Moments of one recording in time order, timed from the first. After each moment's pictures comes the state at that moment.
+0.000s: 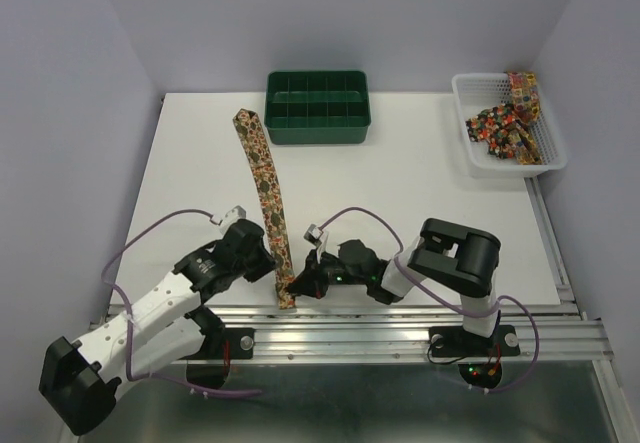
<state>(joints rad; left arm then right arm) -0.70 0.77 0.45 -0.61 -0.10 -1.15 1.10 1.93 0.59 1.11 -0.33 0.58</state>
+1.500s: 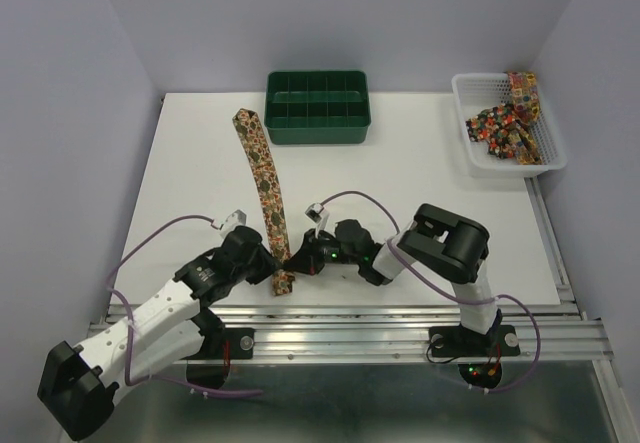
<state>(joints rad) -0.70 0.72 0.40 -0.51 -0.13 -1.15 0.98 2.03 0.71 1.09 -0.38 0.74</state>
